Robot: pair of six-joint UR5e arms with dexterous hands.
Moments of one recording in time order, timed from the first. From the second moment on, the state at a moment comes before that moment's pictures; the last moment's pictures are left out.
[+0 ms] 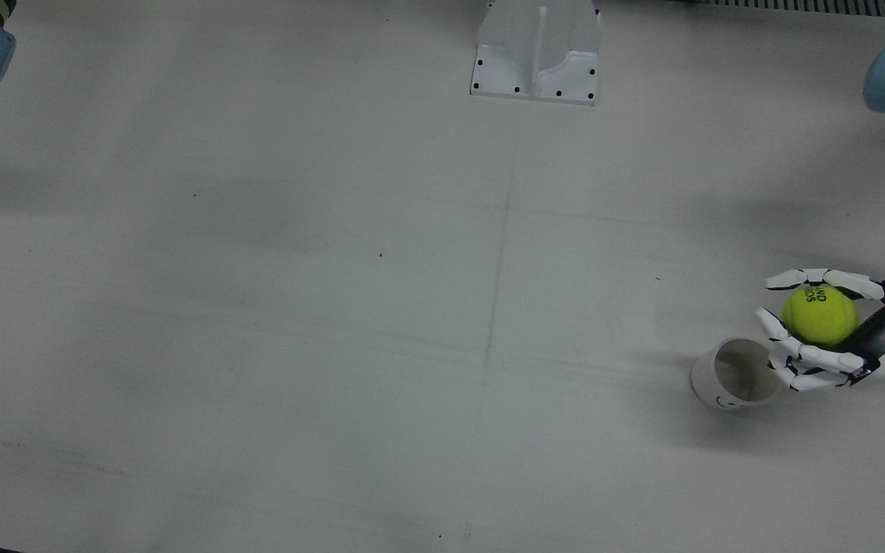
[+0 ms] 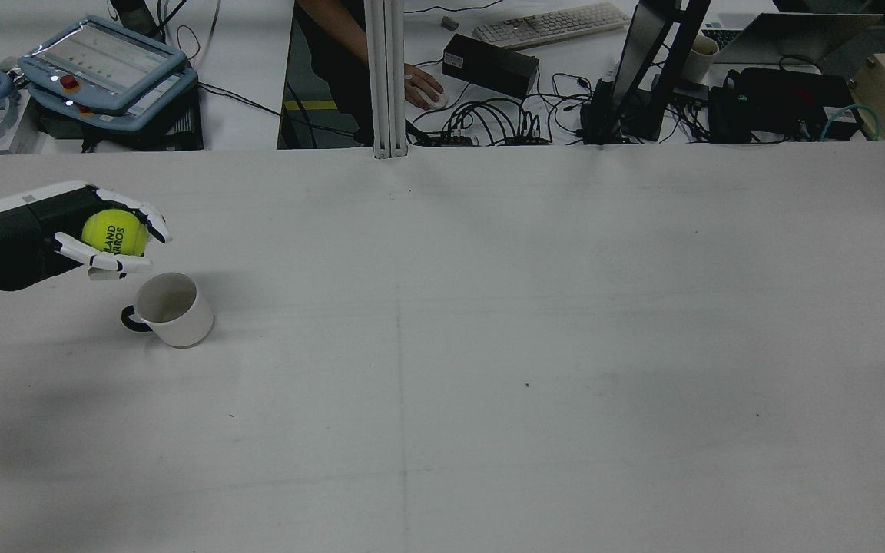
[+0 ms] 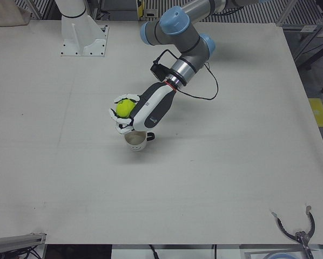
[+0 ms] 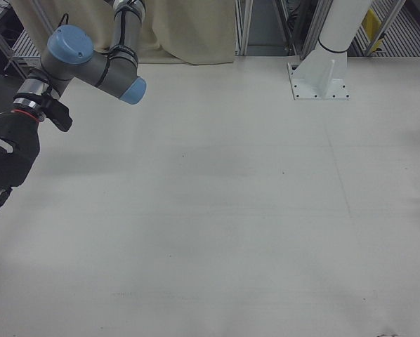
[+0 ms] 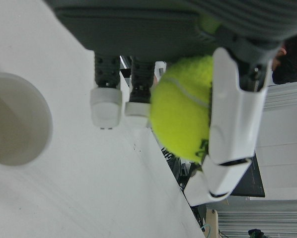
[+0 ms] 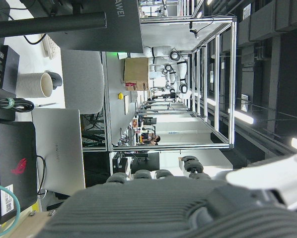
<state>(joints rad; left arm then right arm) -0.96 -1.79 -1.92 0.38 1.73 0.33 1.51 -1.45 1.51 -3.32 -1.41 0.08</state>
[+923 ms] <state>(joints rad) -0.97 -1.78 -1.91 0.34 1.74 0.33 1.51 -1.45 1.51 -3.32 -1.41 0.08</state>
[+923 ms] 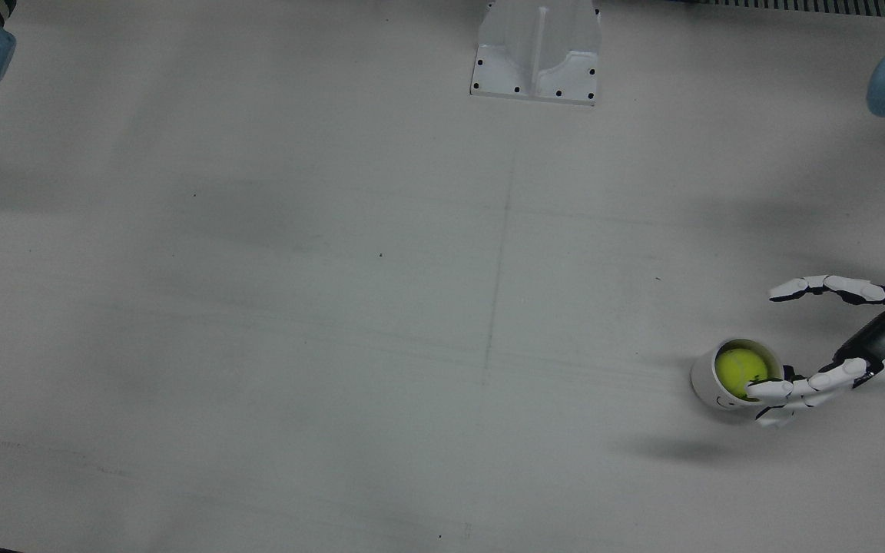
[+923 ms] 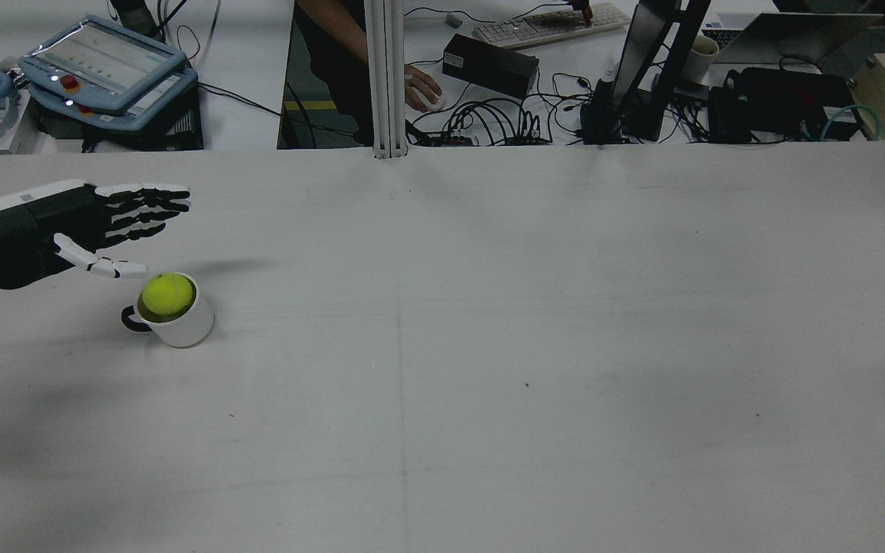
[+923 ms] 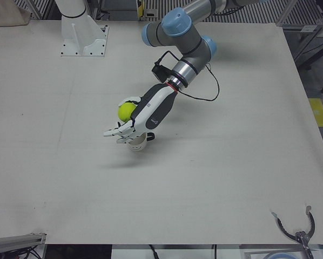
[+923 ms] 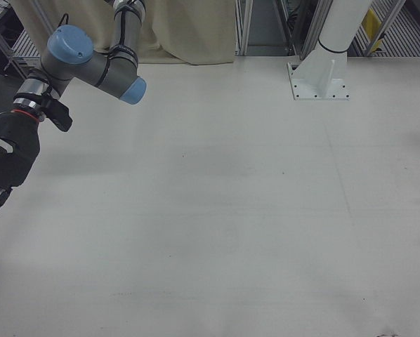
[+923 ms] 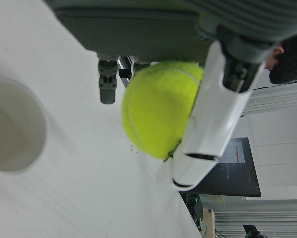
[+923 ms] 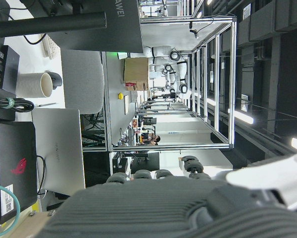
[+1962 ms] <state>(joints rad) -1.28 -1.78 -1.91 0.36 1.77 0.34 1.51 -1.45 1.51 -3.32 -1.41 0.08</state>
